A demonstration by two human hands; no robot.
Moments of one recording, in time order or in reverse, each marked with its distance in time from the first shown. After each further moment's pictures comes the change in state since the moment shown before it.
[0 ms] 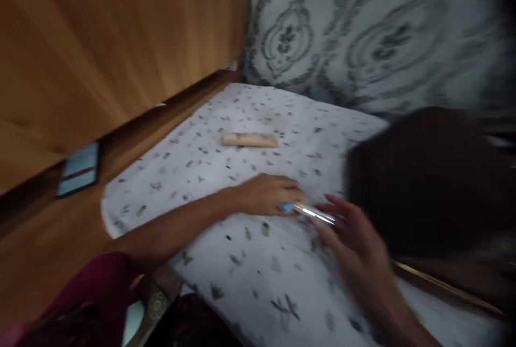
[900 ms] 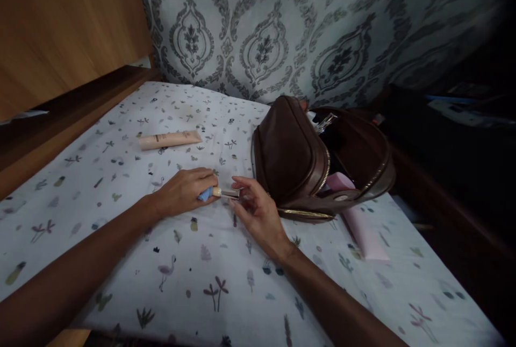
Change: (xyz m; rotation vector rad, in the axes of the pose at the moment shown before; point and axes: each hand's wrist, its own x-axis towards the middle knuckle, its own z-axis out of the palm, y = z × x) left_hand -0.002 -0.002 0.007 -0.025 0.197 0.064; right_hand -0.004 -0.020 0.000 -0.041 0.018 -0.126
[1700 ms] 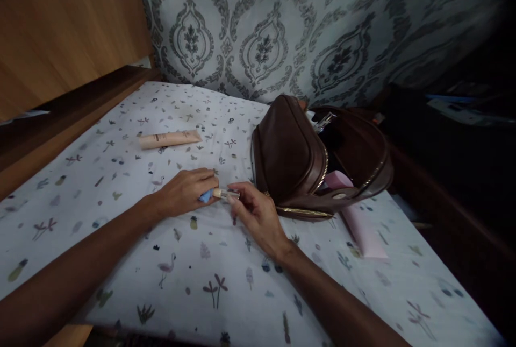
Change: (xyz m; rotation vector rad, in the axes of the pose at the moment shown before) left_hand 0.000 0.002 0.001 0.051 -0.016 0.029; right_hand -0.001 -0.009 -0.003 -0.058 -0.113 0.047
